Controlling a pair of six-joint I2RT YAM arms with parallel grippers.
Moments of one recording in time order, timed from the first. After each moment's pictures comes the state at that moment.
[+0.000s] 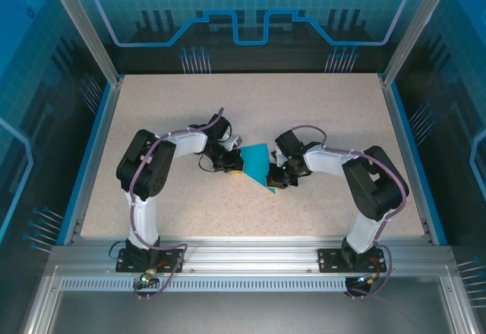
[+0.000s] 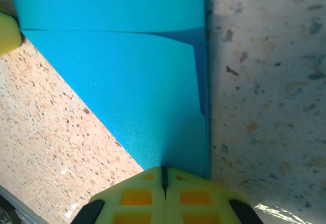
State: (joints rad) left arm -0.40 2.01 1.22 -0.53 0.60 -0.39; right arm 0.52 1.76 0.93 -0.49 -0.42 0.59
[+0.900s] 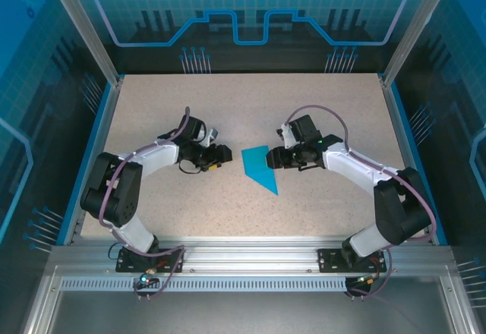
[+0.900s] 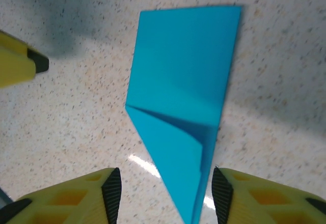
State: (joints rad) left arm -0.29 1.67 0.91 -0.31 0.62 -0.60; right arm 0.46 1.53 0.97 -0.47 -0.33 0.32
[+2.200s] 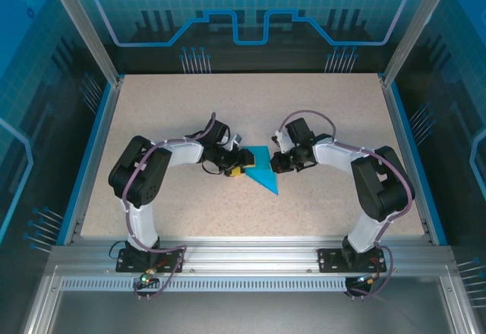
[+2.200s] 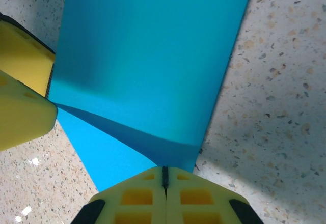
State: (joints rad) left arm -0.44 1.92 1.05 -0.18 0.73 -0.74; right arm 0.42 1.73 0.98 -0.41 -0.41 0.19
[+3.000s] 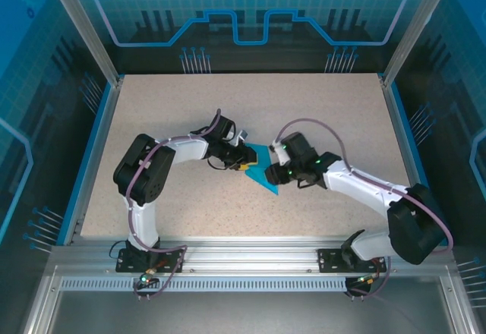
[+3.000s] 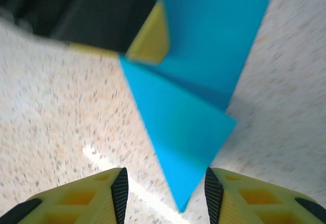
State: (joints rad) left arm -0.46 1.95 1.14 -0.19 0.73 -0.78; right arm 0.66 1.38 0.82 -0.43 -0.11 0.23
